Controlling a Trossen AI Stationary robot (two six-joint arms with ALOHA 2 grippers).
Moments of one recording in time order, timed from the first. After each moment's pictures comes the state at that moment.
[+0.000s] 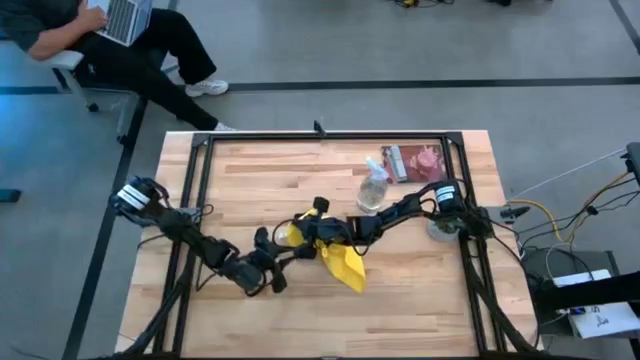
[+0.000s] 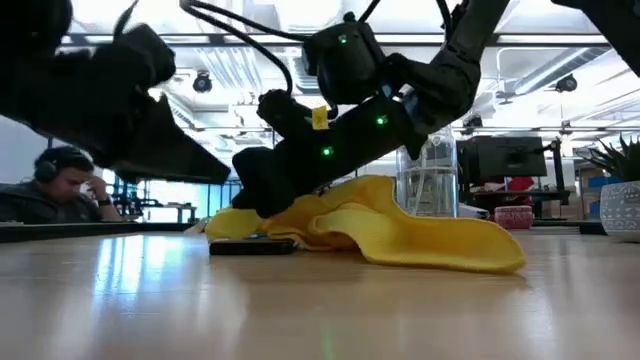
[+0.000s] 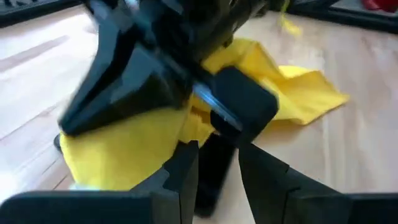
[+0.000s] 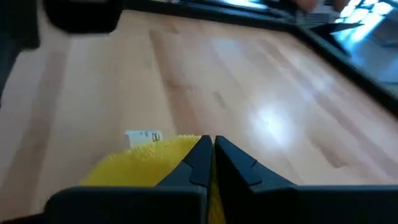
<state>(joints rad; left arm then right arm) -0.58 1.66 0.50 0.56 -0.85 -0.63 0.08 2.19 1.19 0.63 0.46 -0.08</state>
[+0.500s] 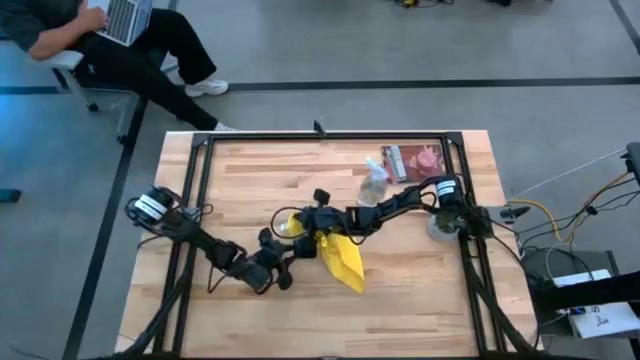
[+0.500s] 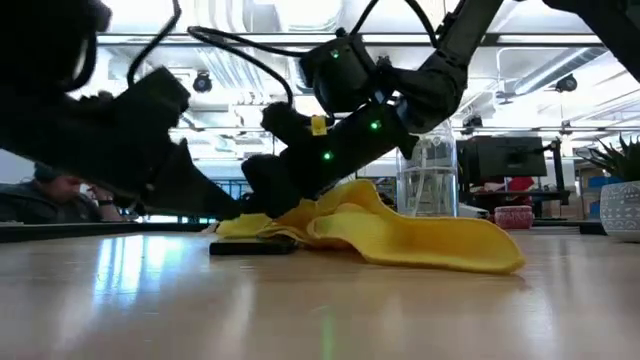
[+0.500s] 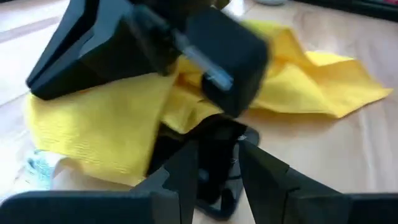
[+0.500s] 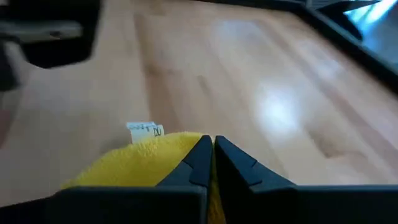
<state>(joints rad) -0.54 1.82 0.50 0.69 -0.85 -0.67 0.02 2.18 1.20 0.53 0.31 -0.04</state>
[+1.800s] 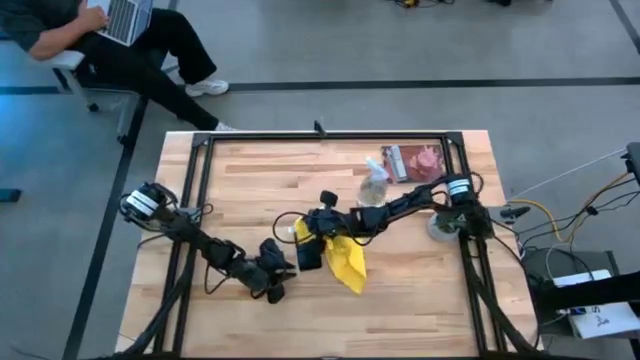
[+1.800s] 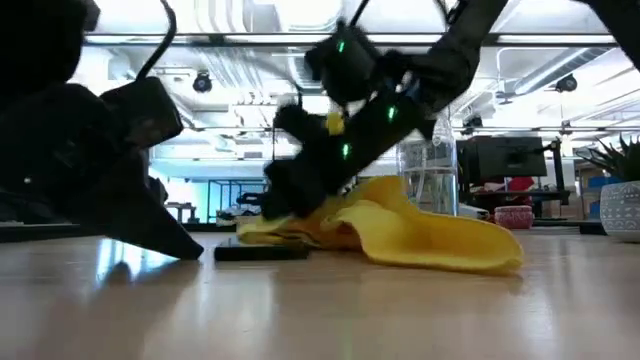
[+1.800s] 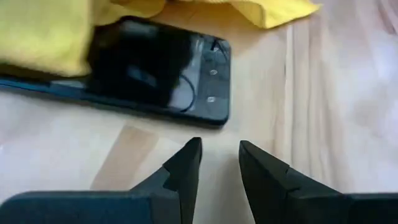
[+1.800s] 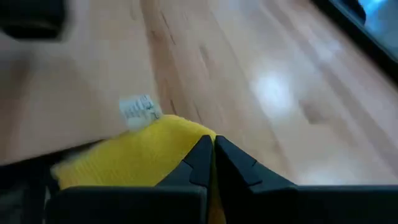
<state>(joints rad) -0.56 1.74 0.50 0.44 -0.47 -0.76 0.06 2.04 1.14 0.33 0.36 -0.03</state>
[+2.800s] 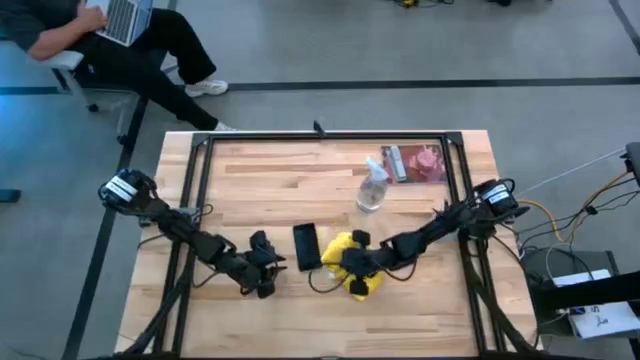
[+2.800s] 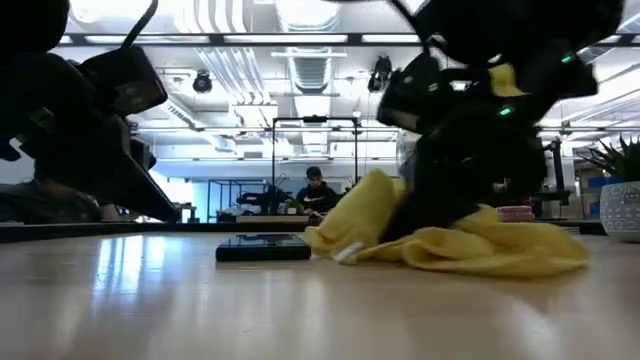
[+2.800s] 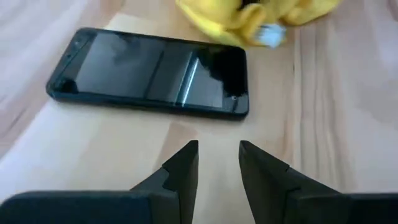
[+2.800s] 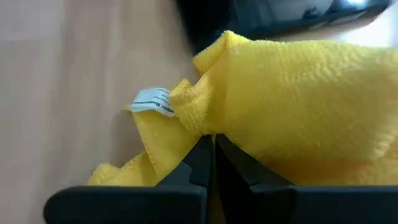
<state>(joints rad) -0.56 1.50 0.49 0.23 -0.53 -0.64 0.39 1.84 0.87 0.08 0.21 0.41</state>
